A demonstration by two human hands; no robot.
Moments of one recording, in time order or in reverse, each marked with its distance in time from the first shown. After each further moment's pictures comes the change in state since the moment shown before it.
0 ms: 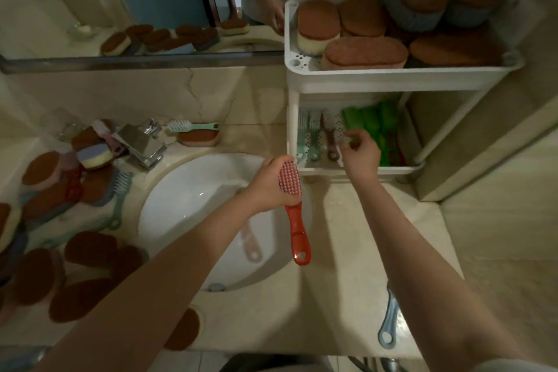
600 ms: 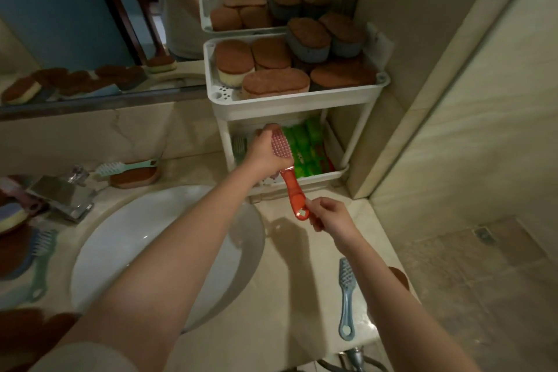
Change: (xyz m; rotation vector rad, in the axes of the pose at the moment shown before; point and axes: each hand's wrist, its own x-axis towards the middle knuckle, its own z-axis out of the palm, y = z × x) left_hand 0.069 0.110 0.022 -0.044 0.042 0.137; right_hand -0.080 0.055 -0.075 0.450 -0.284 0.267
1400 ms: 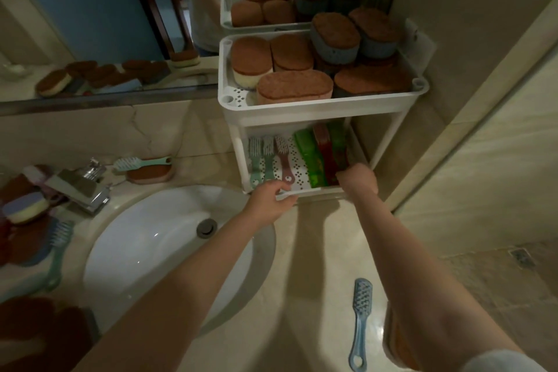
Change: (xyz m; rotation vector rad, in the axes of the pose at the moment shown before) left_hand -0.023 -0.074 0.034 0.072 -0.044 -0.083; right_hand 0.115 -0.047 -0.014 -0.791 0.290 0.184
